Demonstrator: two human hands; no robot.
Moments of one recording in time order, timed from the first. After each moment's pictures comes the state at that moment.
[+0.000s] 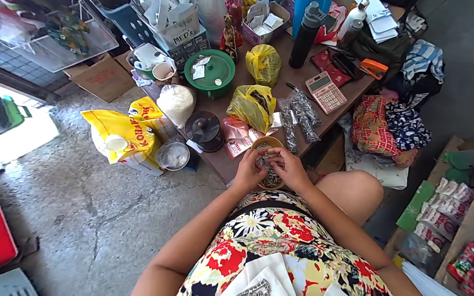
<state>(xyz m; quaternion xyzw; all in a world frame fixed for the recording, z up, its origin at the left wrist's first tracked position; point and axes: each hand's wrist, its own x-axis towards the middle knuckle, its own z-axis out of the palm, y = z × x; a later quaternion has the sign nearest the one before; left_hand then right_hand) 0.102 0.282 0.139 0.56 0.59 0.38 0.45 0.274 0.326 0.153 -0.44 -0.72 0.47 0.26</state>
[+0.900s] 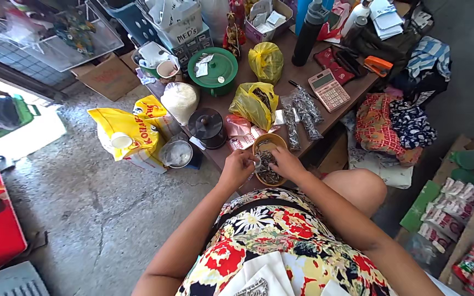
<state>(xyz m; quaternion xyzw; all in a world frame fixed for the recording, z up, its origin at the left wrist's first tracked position) 0.069 0.269 0.167 0.57 0.66 0.28 0.39 0.263 0.357 0.126 -0.46 -0.82 0.33 -0.10</state>
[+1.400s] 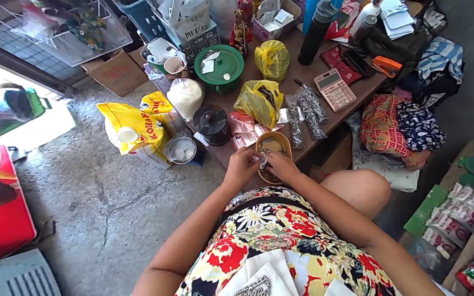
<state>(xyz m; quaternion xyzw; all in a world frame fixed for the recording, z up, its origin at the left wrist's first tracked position) 0.080 0.263 0.165 0.57 0.65 0.33 0.38 0.252 0.341 0.106 -0.38 -0.86 0.32 -0.10</state>
